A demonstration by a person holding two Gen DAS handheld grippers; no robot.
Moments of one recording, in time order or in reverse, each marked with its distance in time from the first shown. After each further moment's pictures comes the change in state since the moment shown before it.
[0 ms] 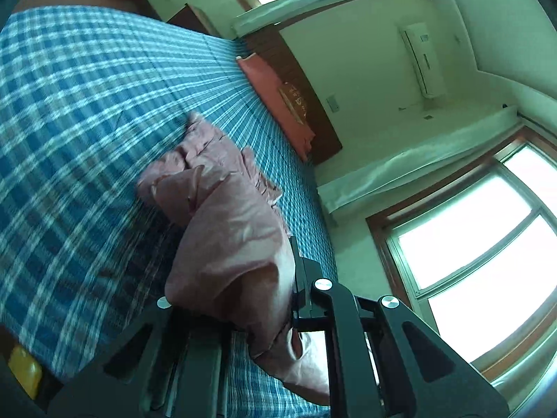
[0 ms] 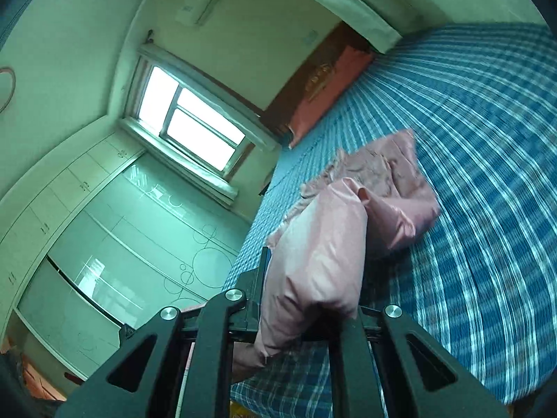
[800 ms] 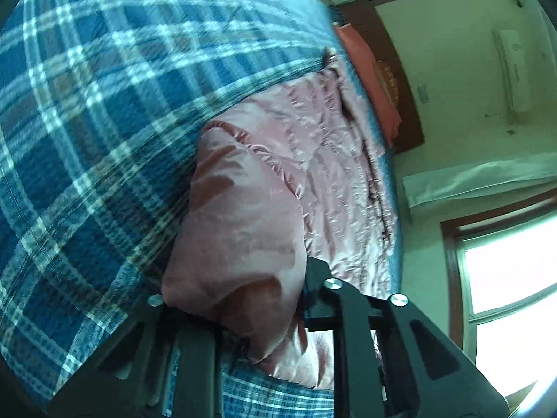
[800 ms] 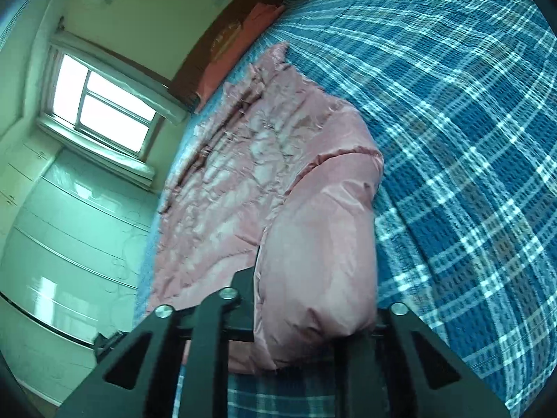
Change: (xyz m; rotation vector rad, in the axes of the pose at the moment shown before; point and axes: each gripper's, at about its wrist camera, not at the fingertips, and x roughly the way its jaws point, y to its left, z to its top) left arm 0.100 0.129 -0.038 -0.201 0.109 0.261; right arm 0.068 -0.118 -0.064 0.176 0.129 -0.274
